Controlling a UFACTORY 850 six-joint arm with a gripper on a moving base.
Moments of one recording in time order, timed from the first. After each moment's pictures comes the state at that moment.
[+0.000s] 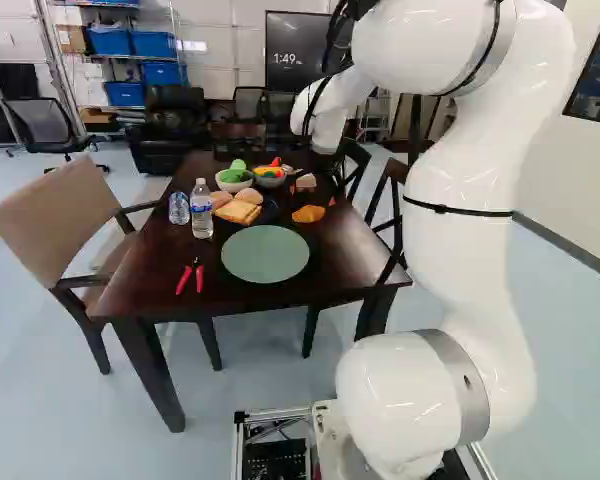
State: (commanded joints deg) arm 1.7 -22.6 -72.5 0.0 -32.1 30.7
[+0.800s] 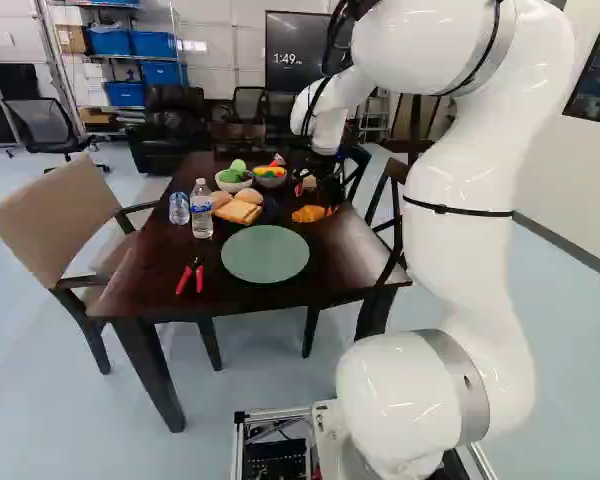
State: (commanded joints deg) arm 1.7 -22.6 -72.5 0.0 -37.9 54.8
